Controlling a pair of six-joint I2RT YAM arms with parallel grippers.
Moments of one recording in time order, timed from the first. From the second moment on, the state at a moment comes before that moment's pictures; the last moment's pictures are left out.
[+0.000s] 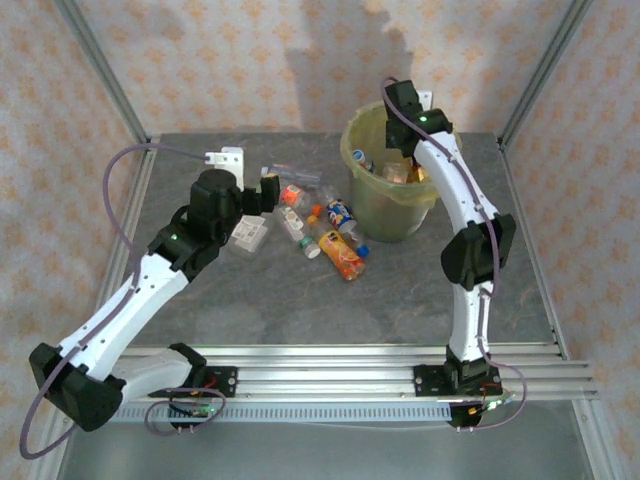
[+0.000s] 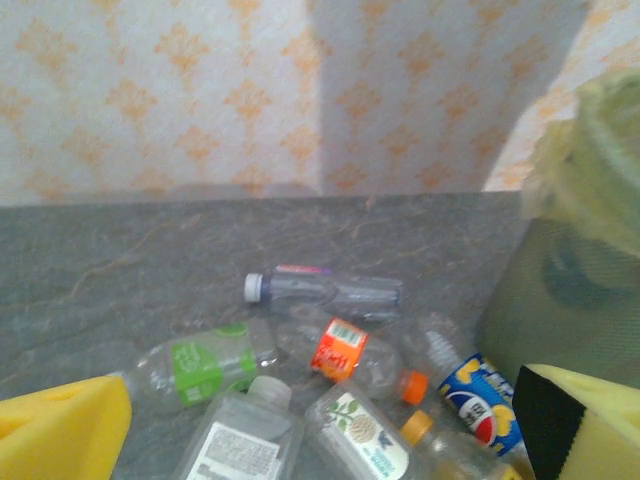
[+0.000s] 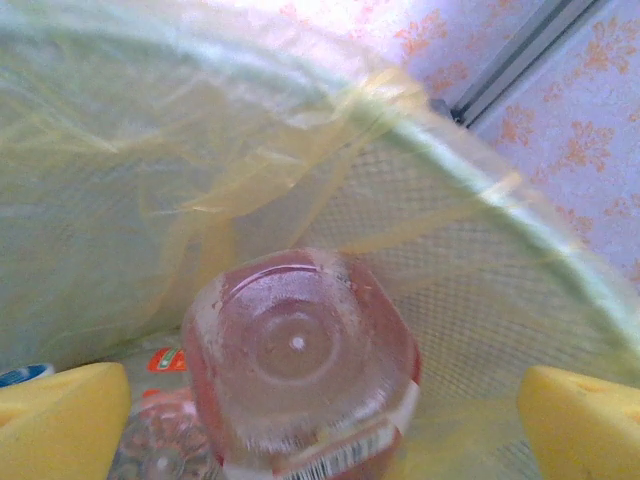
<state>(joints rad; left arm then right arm) -0.47 1.13 1.12 -0.38 -0.37 -0.24 0.33 2.04 2.21 -1.07 0.60 0.28</state>
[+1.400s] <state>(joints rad) -0.26 1.88 1.51 -0.89 -0.26 -0.26 0.36 1.43 1.63 -0.89 0.36 0.42</state>
